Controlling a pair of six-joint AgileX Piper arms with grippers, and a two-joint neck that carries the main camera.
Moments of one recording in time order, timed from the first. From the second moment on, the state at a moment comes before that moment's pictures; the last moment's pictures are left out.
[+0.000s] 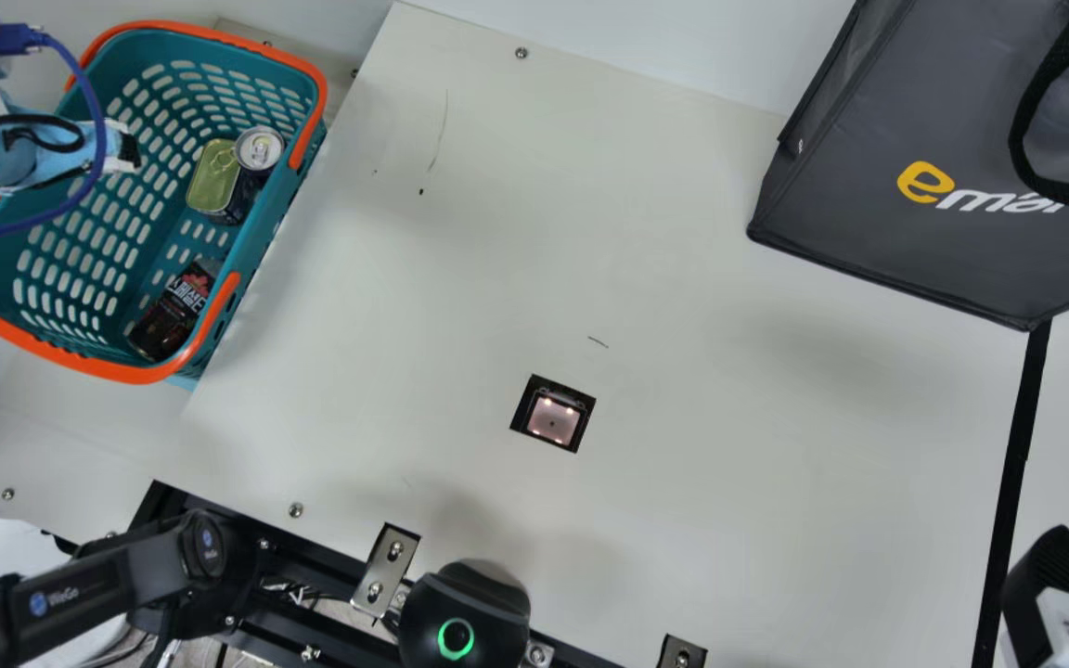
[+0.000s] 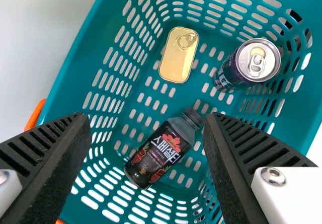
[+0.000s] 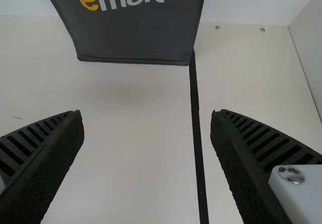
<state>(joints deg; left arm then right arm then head) 35.7 82.9 -63.8 -3.3 48.6 14.3 0.7 42.6 -69.8 -0.9 69.5 -2.3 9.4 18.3</state>
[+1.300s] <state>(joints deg) 36.3 96.0 -58.3 -11.2 36.9 31.9 0.7 42.6 -69.8 -0.9 69.6 -2.3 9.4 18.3</state>
